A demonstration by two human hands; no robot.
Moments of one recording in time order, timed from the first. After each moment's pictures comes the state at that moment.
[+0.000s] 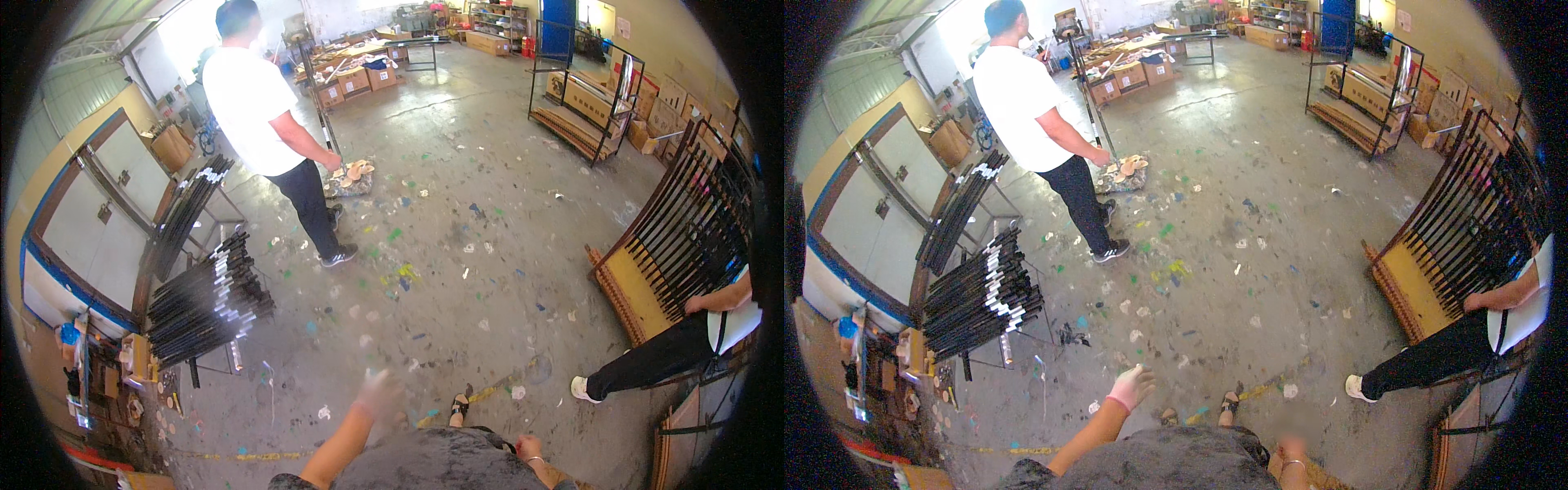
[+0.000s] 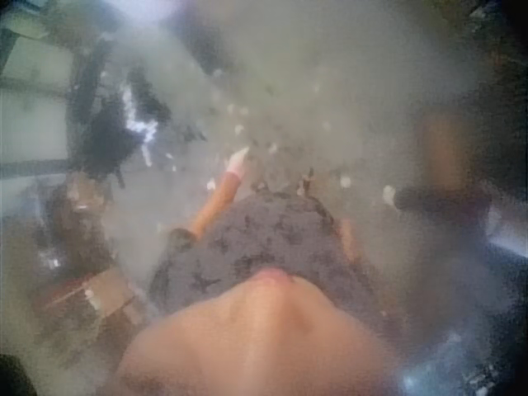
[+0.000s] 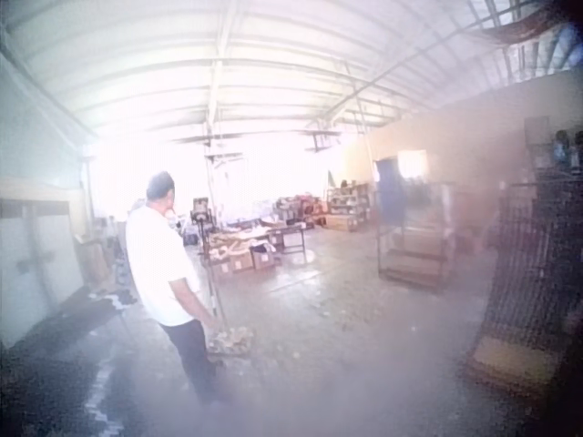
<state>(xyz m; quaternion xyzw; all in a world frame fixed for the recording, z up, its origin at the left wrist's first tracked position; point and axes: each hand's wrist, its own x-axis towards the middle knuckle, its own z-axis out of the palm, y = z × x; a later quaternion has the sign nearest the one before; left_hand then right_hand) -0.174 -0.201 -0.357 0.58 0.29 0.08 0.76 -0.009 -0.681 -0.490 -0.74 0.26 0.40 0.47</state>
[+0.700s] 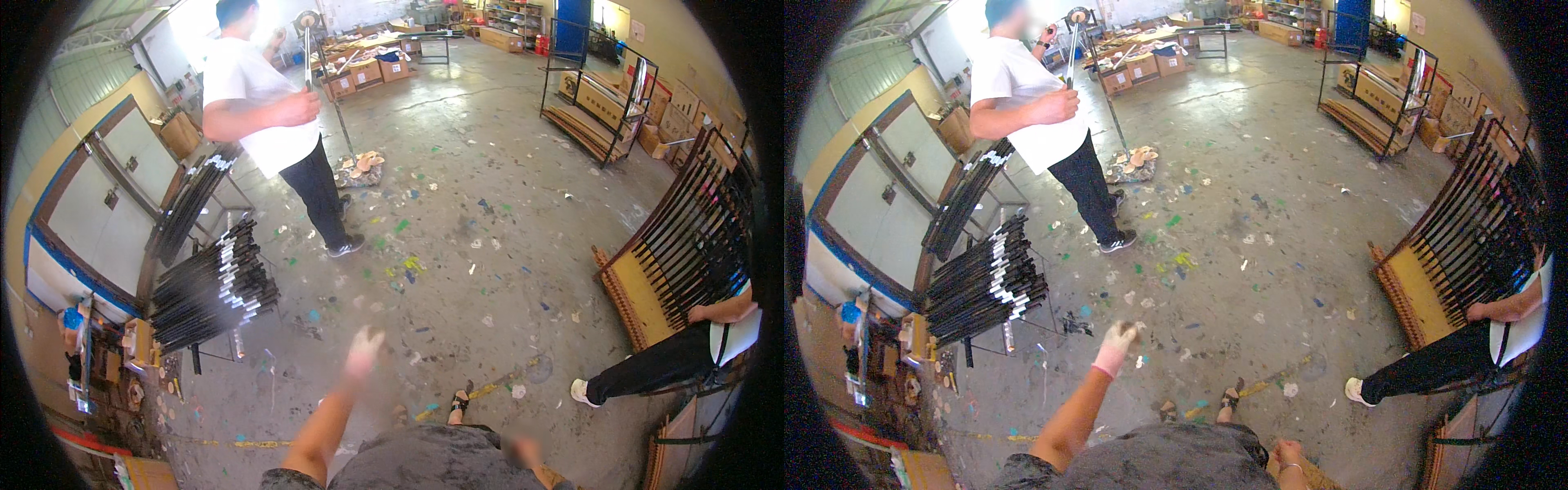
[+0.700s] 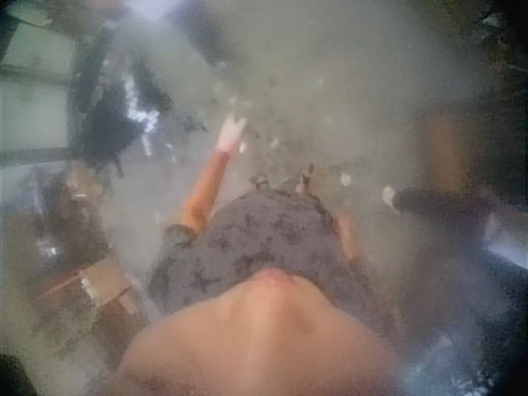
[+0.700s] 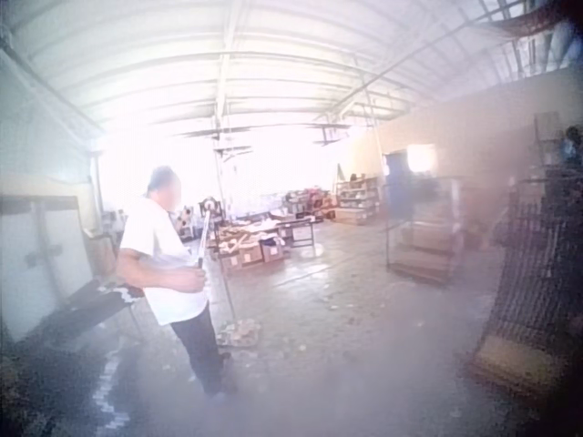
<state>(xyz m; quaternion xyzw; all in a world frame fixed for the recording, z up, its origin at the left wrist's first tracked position) -0.123 -0.131 -0.302 0.75 0.42 0.17 0.49 -0.010 -0.660 -0.445 -0.77 0.28 0.39 0.42</state>
